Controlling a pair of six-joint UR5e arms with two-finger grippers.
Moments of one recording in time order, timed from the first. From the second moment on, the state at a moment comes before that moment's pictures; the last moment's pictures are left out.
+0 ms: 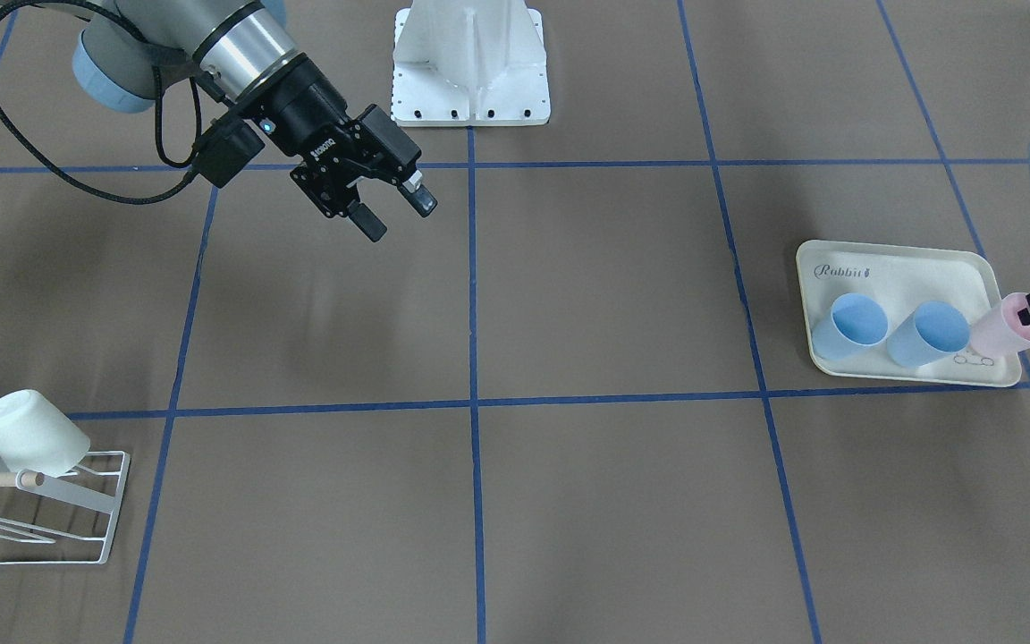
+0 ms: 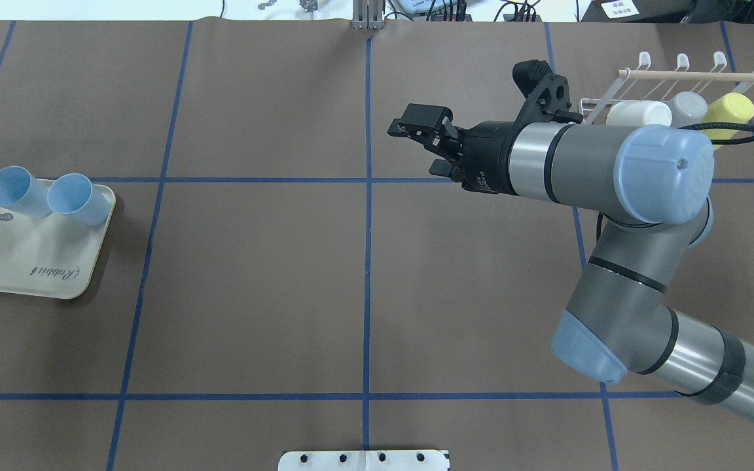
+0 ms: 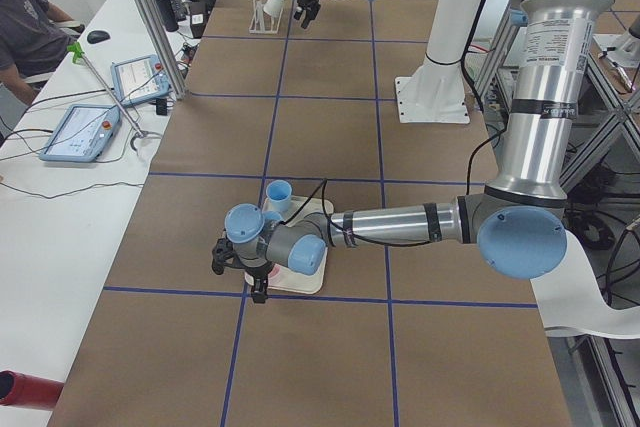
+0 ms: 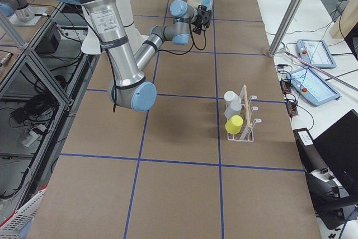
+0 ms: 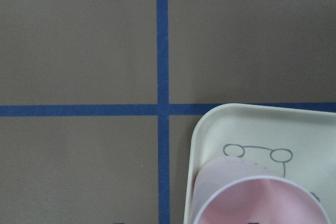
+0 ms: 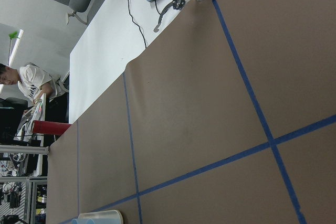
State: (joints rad) left arm -1.32 -1.67 -1.29 -2.00 -2.33 -0.33; right arm 0.62 -1.13 1.90 -0.80 1.68 1.76
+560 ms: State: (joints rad) left arm -1.34 -1.67 -1.33 -1.95 -2.38 -0.34; right arm 0.62 -1.13 1.90 -0.80 1.68 1.76
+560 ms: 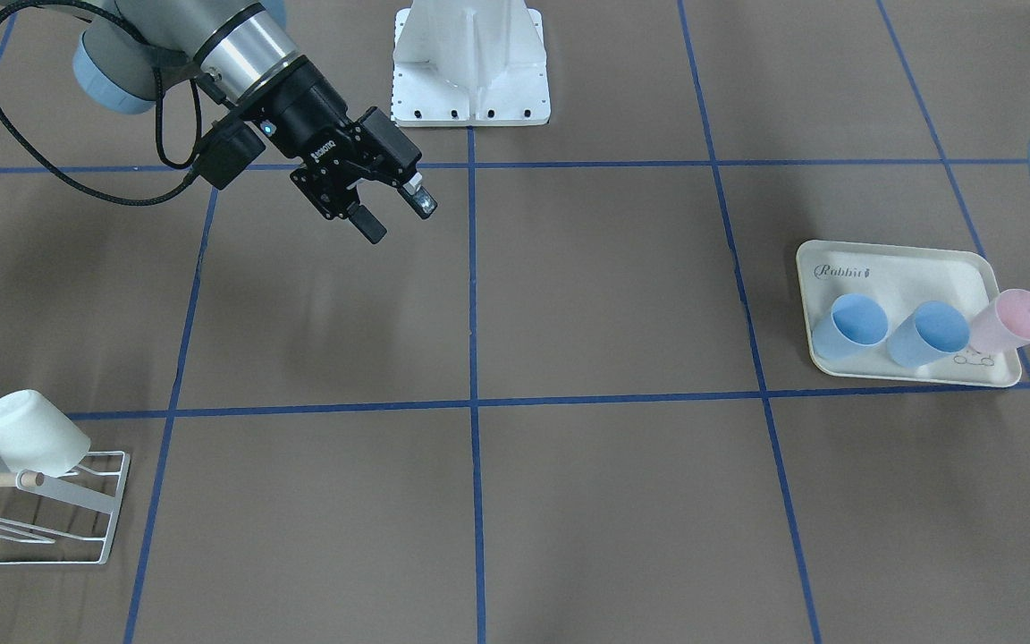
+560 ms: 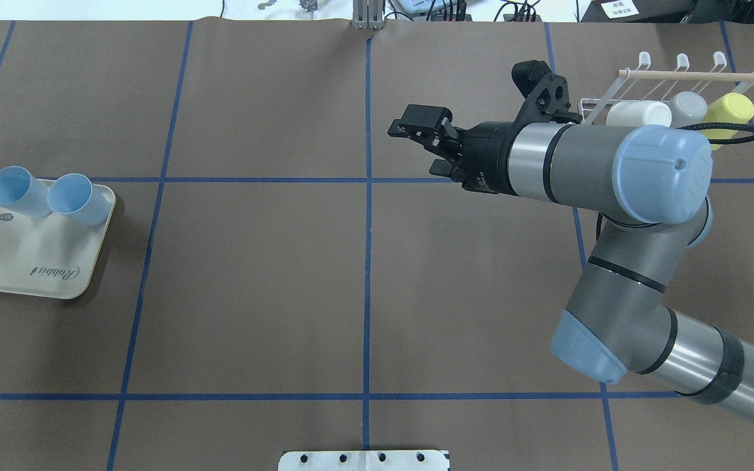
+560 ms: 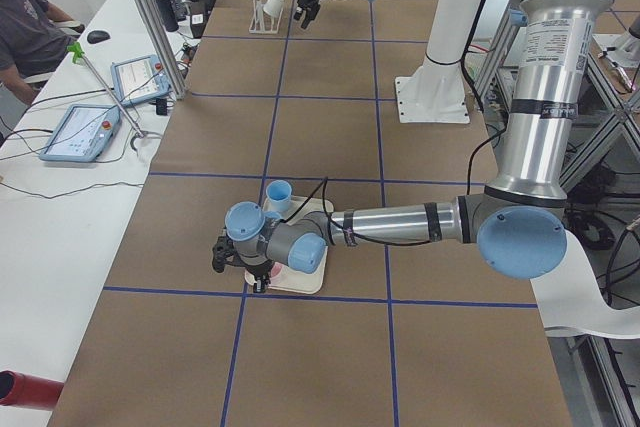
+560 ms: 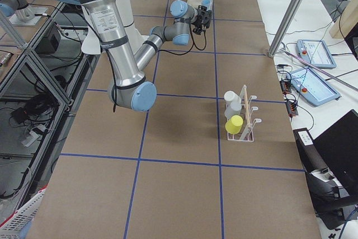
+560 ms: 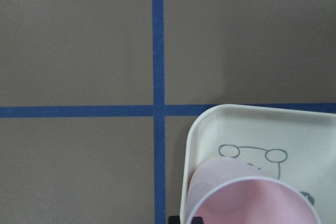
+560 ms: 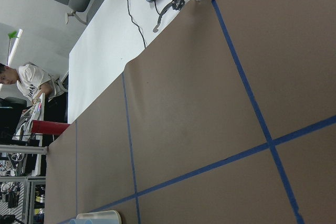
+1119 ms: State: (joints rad) left arm -1.55 -1.71 -1.49 -1.72 -2.37 -0.34; right arm 0.62 -1.13 1.90 -0.80 1.68 1.76
